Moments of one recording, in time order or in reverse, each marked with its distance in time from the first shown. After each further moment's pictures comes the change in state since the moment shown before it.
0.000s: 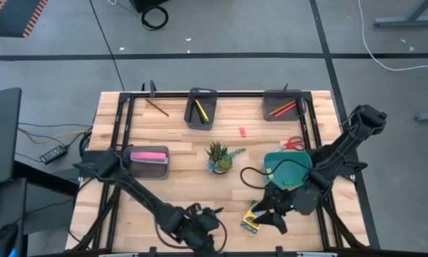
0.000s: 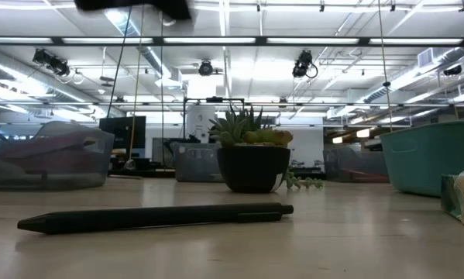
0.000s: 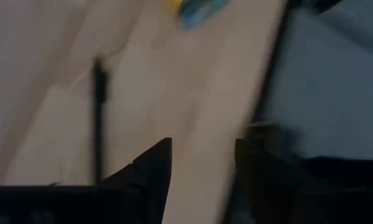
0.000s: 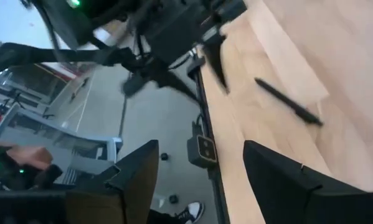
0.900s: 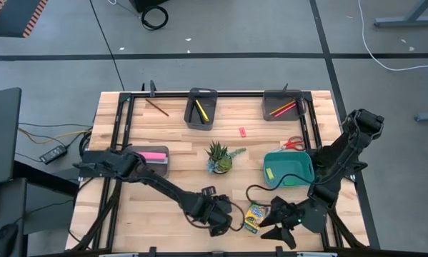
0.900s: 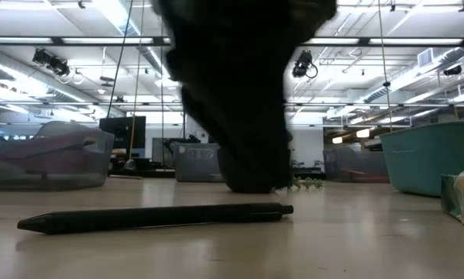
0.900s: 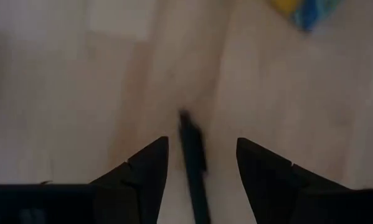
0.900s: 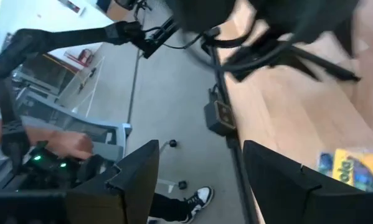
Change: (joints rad) left arm 0.169 0.155 0.001 0.017 0.011 0.337; right arm 0.146 0.084 0.001 0.059 0.079 0.085
